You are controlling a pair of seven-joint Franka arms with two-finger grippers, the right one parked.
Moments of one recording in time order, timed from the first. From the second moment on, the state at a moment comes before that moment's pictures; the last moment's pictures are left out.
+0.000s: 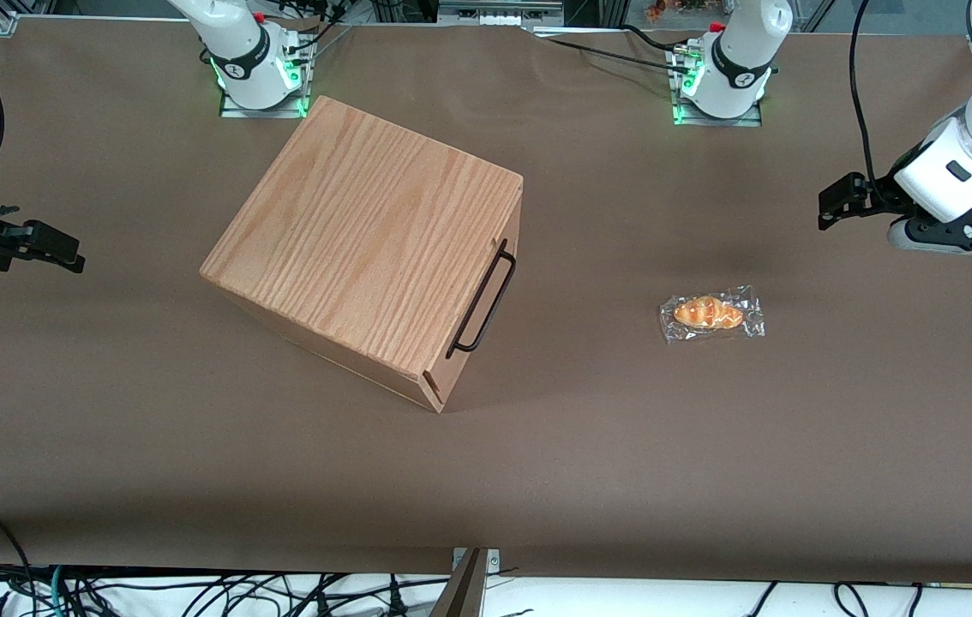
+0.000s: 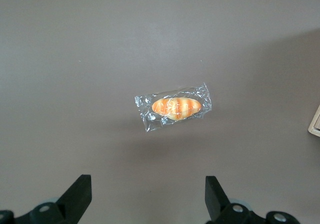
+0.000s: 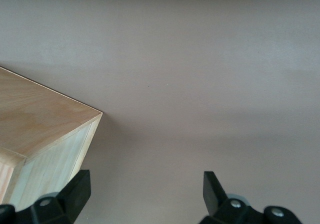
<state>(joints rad) -0.03 0.00 -0.04 -1.71 -0.01 1.64 0.01</state>
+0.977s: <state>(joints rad) -0.03 0.01 -0.04 -1.70 -0.01 1.64 0.01</state>
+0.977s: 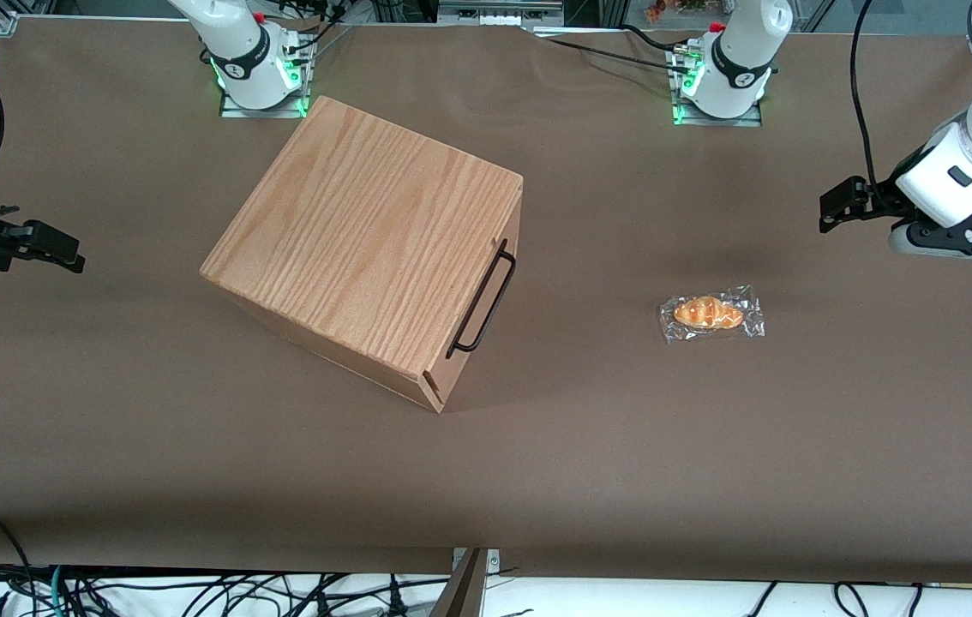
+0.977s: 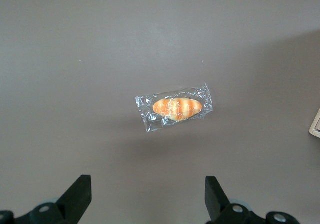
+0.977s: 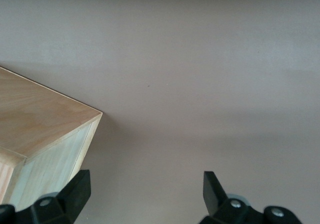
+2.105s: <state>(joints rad) -0.03 0.01 -0.04 -1.69 -0.01 1.58 0.01</state>
